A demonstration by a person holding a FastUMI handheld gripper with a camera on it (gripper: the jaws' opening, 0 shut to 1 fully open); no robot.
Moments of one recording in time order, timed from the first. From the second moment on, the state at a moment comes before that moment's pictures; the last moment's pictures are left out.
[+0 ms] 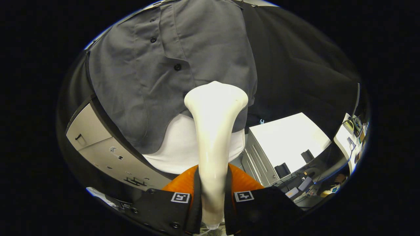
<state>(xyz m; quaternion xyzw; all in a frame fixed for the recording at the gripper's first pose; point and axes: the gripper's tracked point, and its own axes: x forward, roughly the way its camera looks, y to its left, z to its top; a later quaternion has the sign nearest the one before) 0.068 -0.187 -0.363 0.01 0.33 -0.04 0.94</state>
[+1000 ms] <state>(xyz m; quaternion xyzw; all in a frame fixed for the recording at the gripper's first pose) 0.053 -0.069 -0.183 0.01 0.20 0.01 0.98</state>
